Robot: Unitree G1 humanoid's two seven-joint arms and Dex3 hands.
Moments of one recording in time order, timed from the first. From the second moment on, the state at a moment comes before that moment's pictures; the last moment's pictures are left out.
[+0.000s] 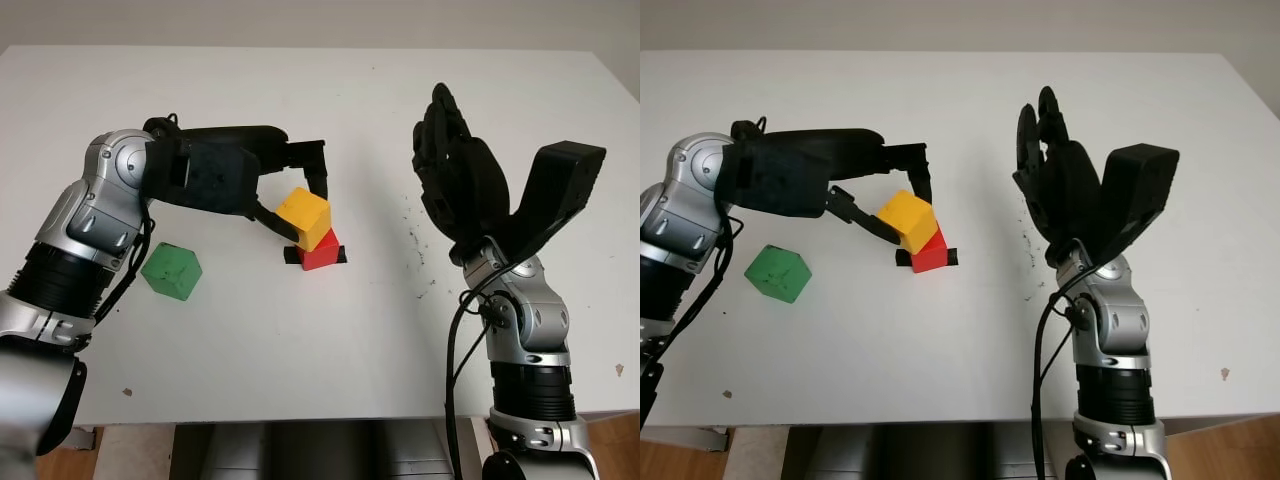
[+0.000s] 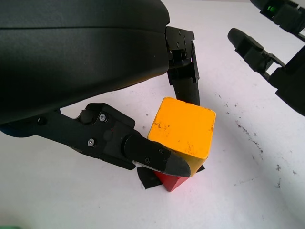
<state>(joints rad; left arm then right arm) -0.96 0.62 -0.29 0.38 0.26 -0.18 -0.86 -0.50 -0.12 -0.14 -0.06 0.26 0.43 0.11</state>
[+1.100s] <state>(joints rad) -1.14 0.51 -0.34 0.75 0.35 -0.47 -0.87 -0.48 -0.13 -0.15 -0.11 0.25 0.45 0.10</state>
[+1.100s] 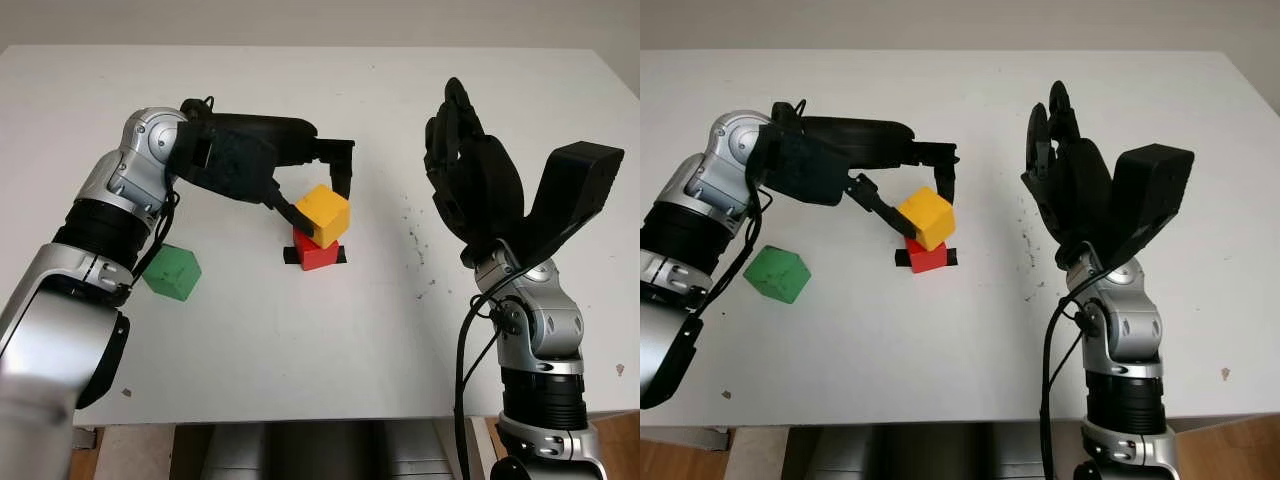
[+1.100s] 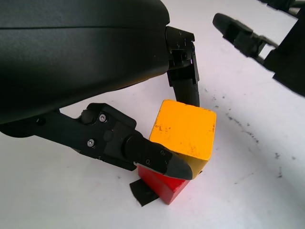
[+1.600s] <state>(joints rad) -1.21 0.51 -0.36 0.82 0.41 -0.53 -0.87 -0.48 -0.13 -0.15 -0.11 0.25 0.45 0.10</state>
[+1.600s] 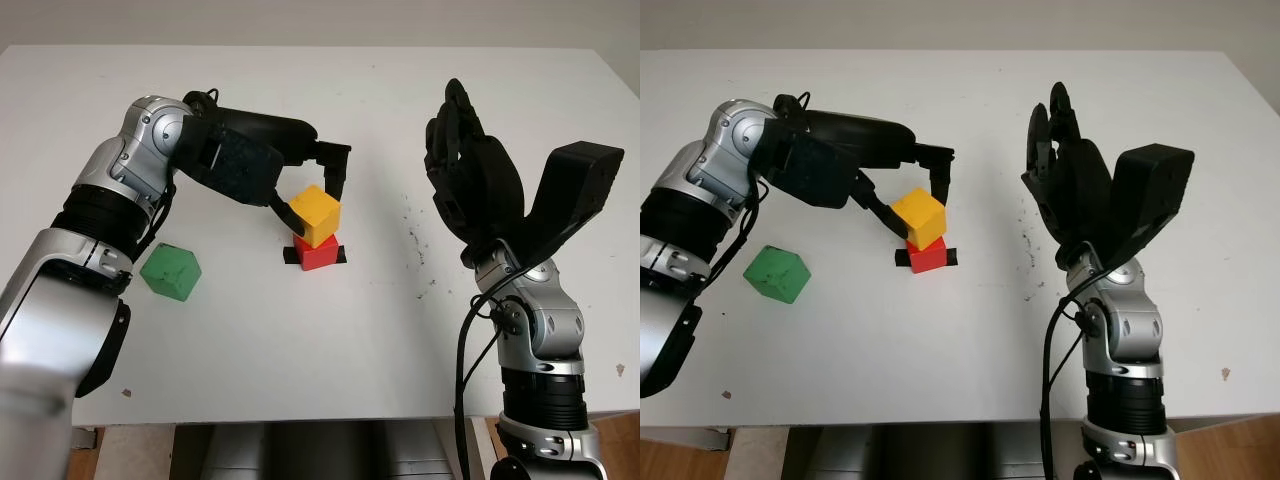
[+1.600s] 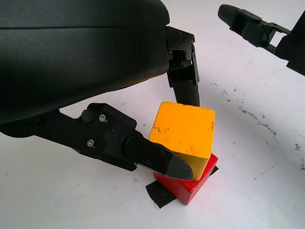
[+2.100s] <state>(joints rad) -1.22 0.51 -0.37 0.82 0.43 -0.54 -0.88 -0.48 -0.13 -0.15 -0.11 0.25 0.45 0.10</state>
